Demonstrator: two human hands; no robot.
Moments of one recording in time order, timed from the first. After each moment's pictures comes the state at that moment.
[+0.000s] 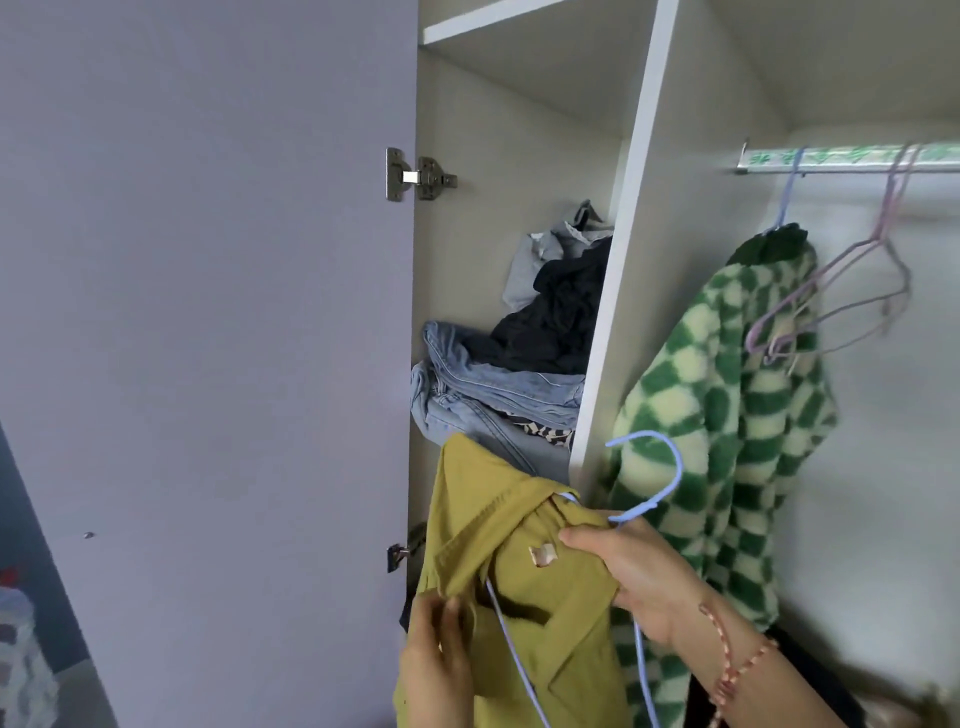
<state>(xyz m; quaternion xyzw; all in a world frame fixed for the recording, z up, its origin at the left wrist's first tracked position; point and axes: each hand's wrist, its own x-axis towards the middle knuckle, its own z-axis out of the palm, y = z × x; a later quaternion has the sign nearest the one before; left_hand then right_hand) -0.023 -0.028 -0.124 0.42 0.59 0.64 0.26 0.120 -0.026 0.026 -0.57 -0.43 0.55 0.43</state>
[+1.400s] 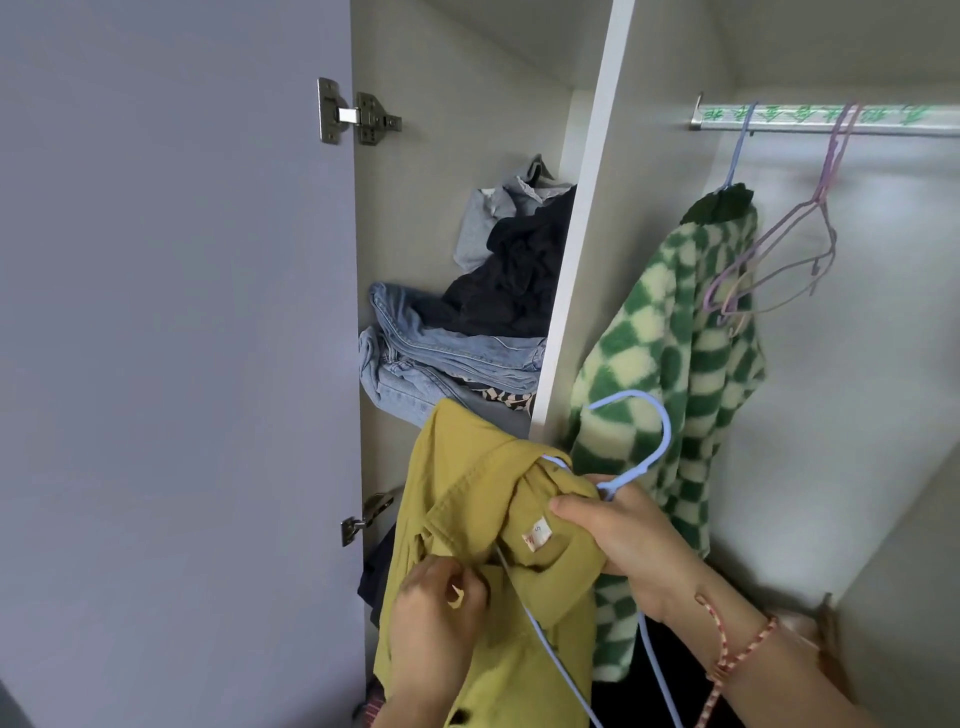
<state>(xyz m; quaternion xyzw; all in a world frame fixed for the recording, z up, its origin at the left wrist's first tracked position) -0.015 -0.020 -0.109 0.62 0.55 0.54 0.16 0.129 -0.042 0.034 -0.62 -0.47 0.46 0.43</state>
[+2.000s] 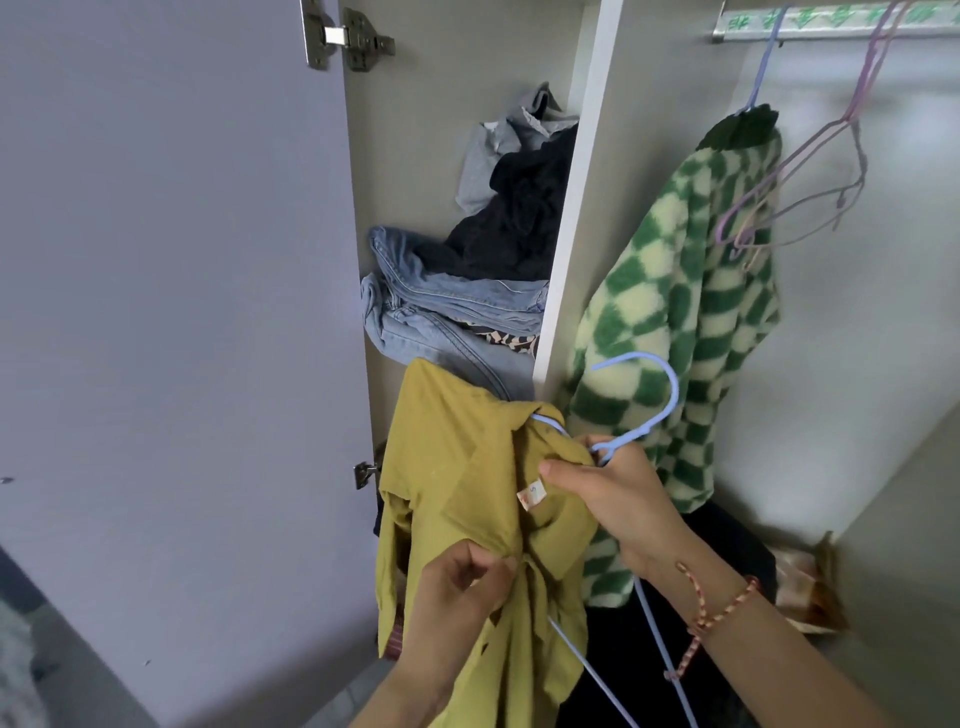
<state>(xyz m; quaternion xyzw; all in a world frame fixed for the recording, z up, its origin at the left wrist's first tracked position) -0.015 -0.075 -0.089 0.44 0.44 0.52 0.59 0.123 -0.052 0.012 -0.61 -0.48 0.42 0.47</state>
